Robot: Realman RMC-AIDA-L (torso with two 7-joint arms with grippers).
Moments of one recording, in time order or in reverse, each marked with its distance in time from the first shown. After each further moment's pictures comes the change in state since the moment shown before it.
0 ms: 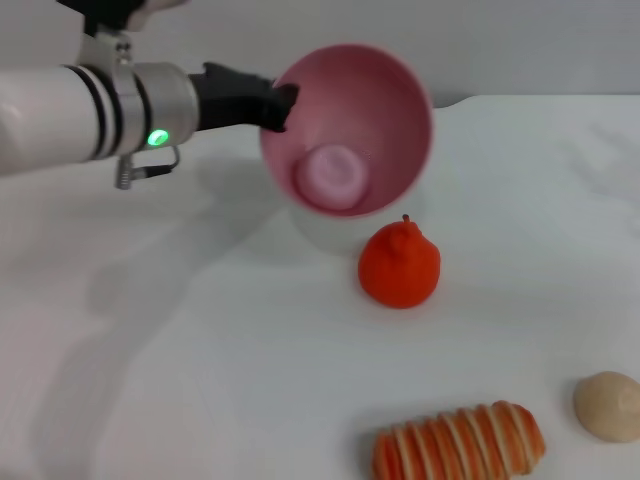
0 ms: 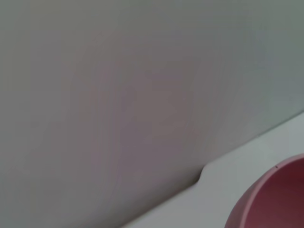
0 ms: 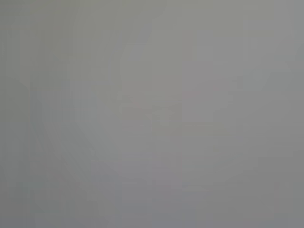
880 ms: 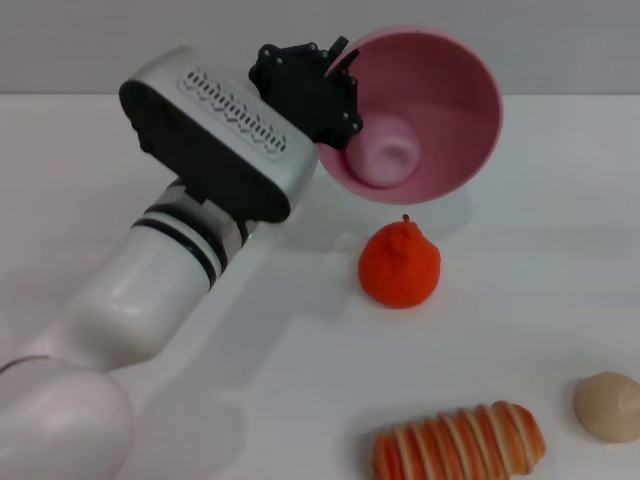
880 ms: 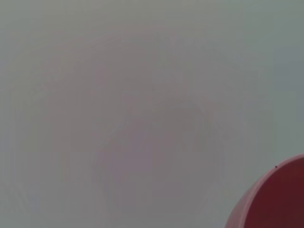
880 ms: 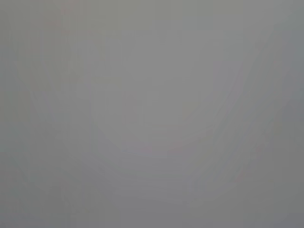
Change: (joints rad) left arm 0.215 0.003 0.724 0.020 -0.026 -1.095 0.302; right arm -0.087 0.004 0.341 0.278 0.075 -0.076 -0.057
